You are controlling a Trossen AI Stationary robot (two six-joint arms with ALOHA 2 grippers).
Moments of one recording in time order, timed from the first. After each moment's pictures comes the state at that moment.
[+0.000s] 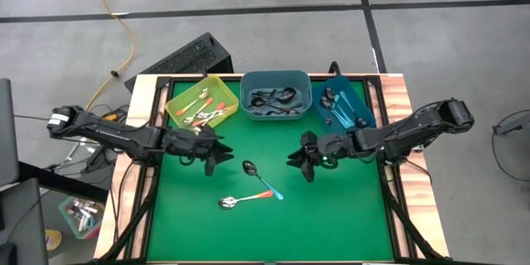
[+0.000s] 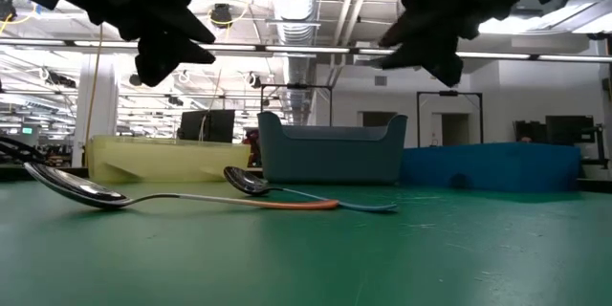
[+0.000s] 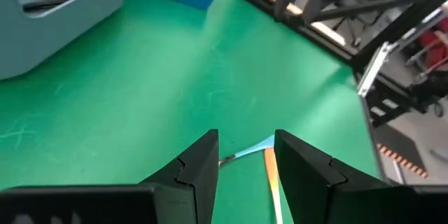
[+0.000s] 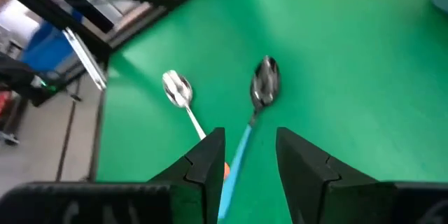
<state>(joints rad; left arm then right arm) -0.12 0.96 0.47 0.05 -0.14 -0.60 0.18 1.30 0.71 0.08 0.11 0.66</state>
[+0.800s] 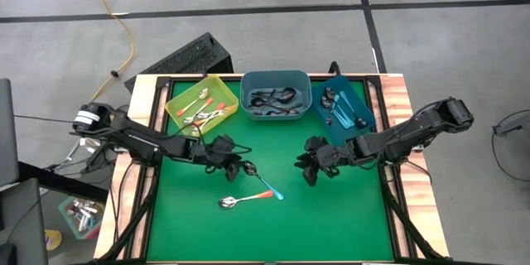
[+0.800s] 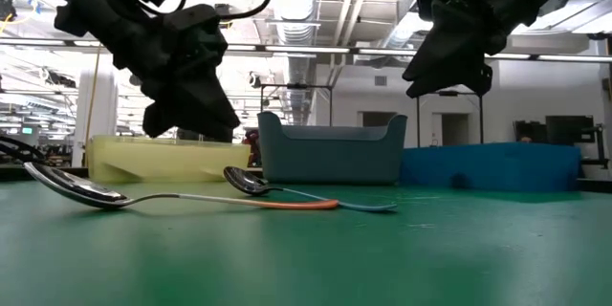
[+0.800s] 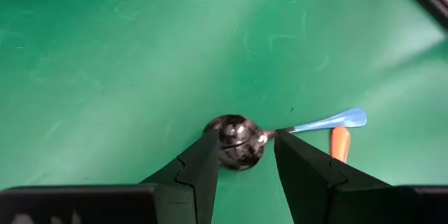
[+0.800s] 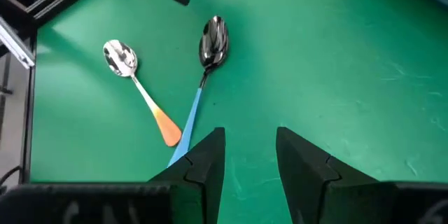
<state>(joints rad) -0.15 1.39 0.56 0.09 -0.22 -0.79 0.26 1.30 0.71 -0.11 0.28 0.74</state>
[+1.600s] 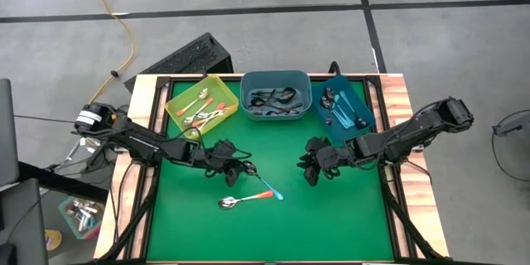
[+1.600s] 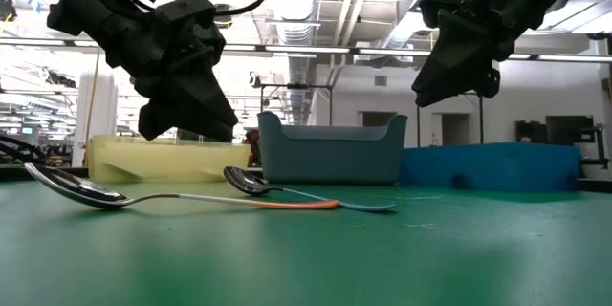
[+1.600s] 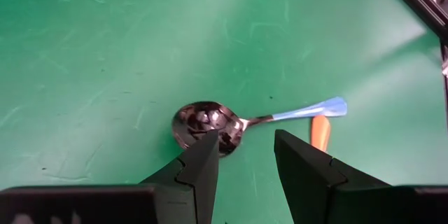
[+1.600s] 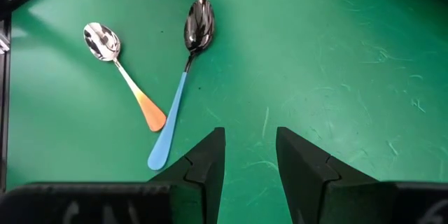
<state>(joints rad) -0.19 1.41 0.56 0.13 -0.22 -0.83 0.27 1.30 0.71 -0.17 0.29 0.75</state>
